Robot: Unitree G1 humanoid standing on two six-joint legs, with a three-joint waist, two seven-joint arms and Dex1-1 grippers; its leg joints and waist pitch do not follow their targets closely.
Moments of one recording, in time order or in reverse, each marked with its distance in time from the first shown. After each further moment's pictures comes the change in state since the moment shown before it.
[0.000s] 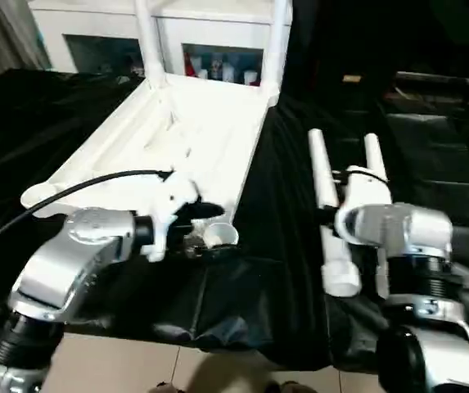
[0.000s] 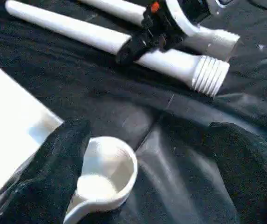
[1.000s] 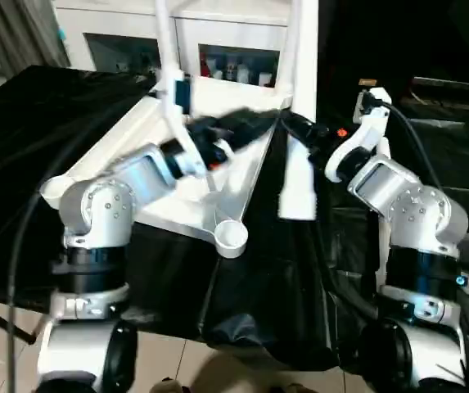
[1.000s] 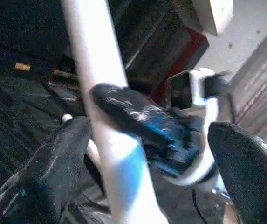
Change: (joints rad) left arm -0.301 -0.441 0.373 0.165 -0.399 0.283 0.378; right arm -0.022 0.076 -0.080 -0.335 0.417 -0.229 0.326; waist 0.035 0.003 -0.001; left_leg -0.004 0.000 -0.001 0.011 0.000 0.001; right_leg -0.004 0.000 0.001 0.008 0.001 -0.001
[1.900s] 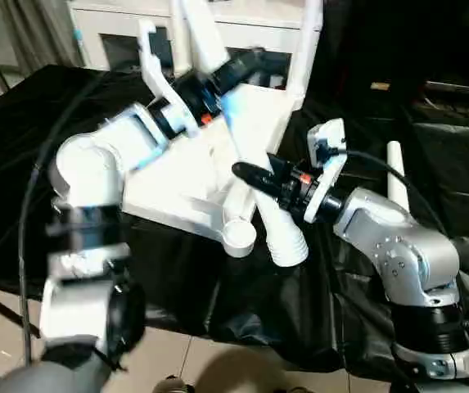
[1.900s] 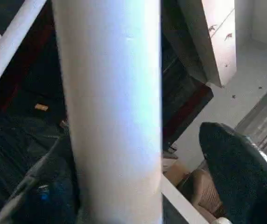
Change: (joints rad) left arm -0.242 0.046 0.177 0.255 -0.106 -0.004 0.100; right arm 0.253 -0.140 0.405 -0.212 -0.082 -0.197 0.247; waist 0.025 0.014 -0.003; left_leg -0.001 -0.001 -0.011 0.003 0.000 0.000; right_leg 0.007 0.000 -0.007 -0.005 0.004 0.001
